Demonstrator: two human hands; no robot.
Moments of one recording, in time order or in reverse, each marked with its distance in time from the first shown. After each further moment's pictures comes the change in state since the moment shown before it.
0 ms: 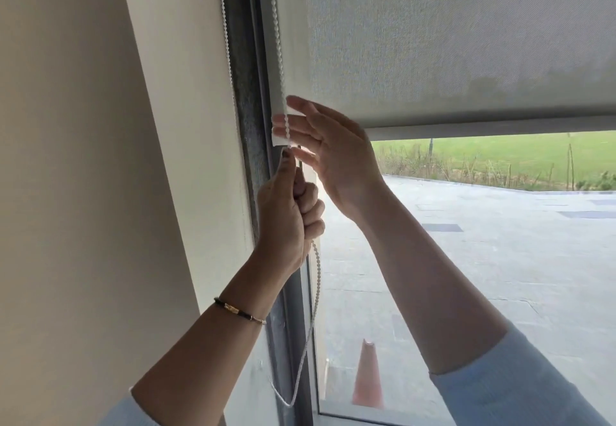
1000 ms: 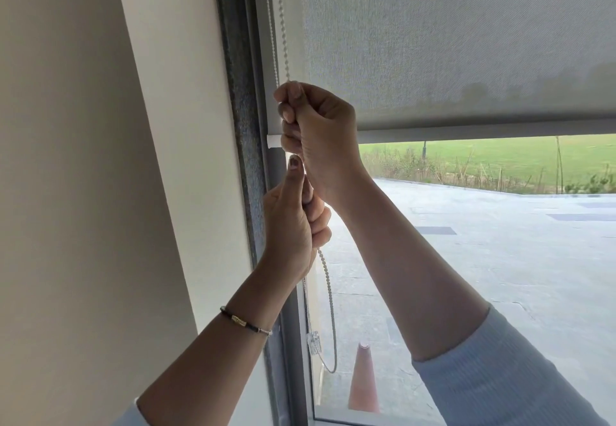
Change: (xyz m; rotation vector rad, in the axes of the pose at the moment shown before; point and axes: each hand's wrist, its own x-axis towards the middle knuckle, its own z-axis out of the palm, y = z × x) left_hand -0.010 -0.007 0.012 0.018 0.021 0.017; right_hand 0.016 -0.010 0.027 0.041 0.082 -0.139
